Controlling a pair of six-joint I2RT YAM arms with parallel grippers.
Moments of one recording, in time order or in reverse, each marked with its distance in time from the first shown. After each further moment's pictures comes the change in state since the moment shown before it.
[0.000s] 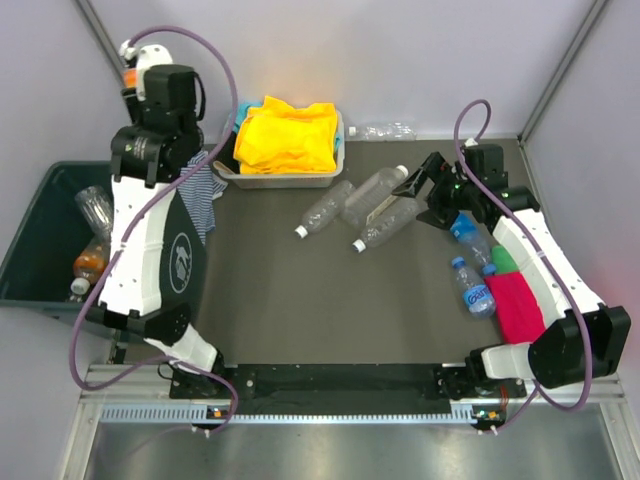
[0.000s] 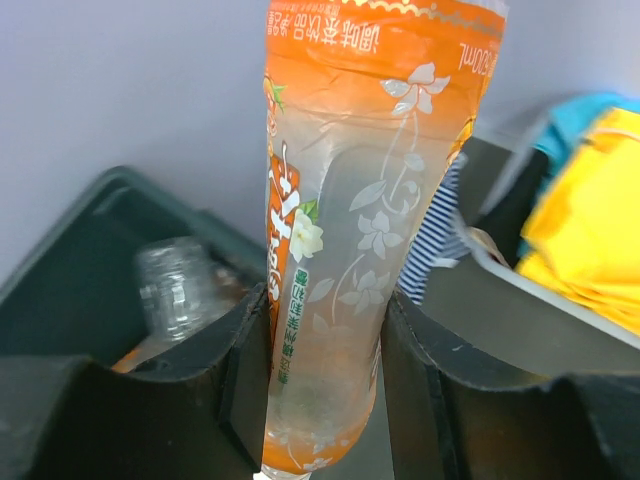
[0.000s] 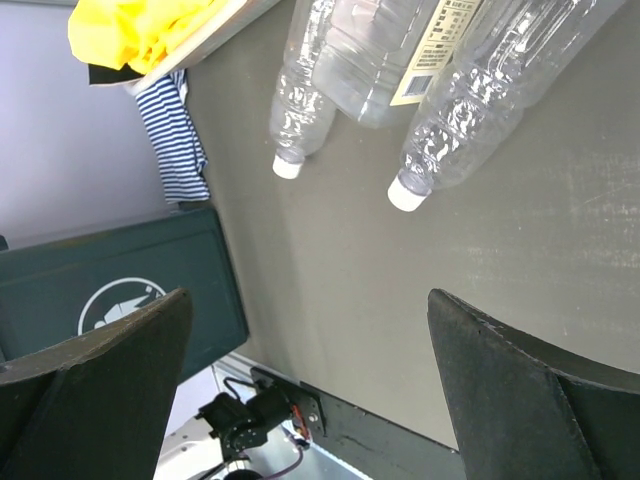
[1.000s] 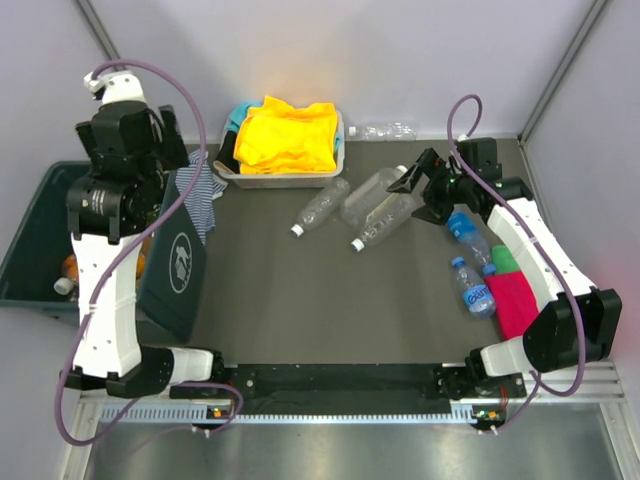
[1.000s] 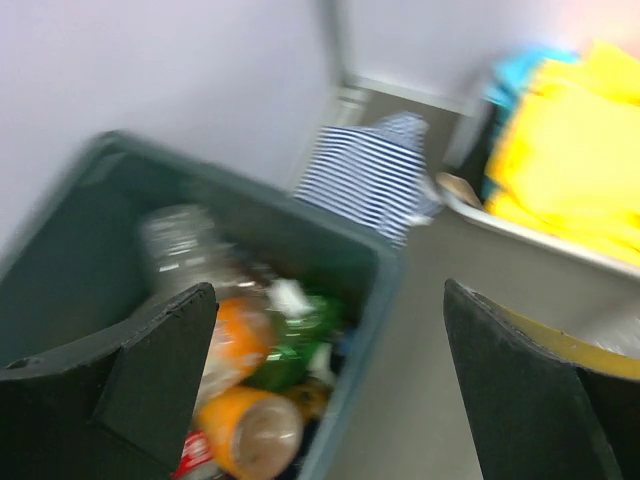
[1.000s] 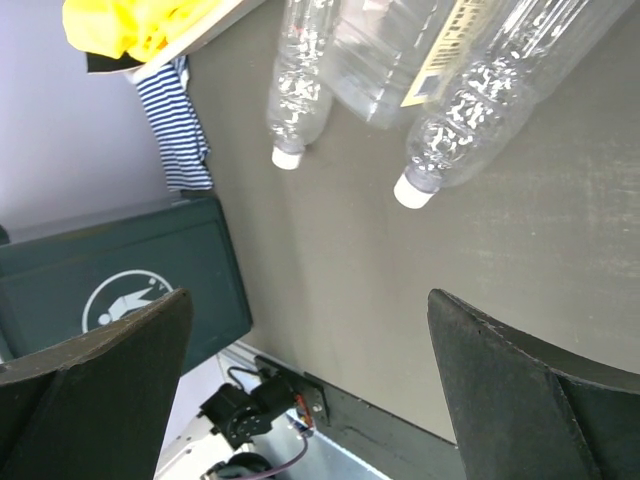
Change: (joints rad) left arm 0.121 -0.299 -0.245 0.021 0.224 0.045; right arm 0.000 0.082 0.056 -0.006 -0.051 -0.011
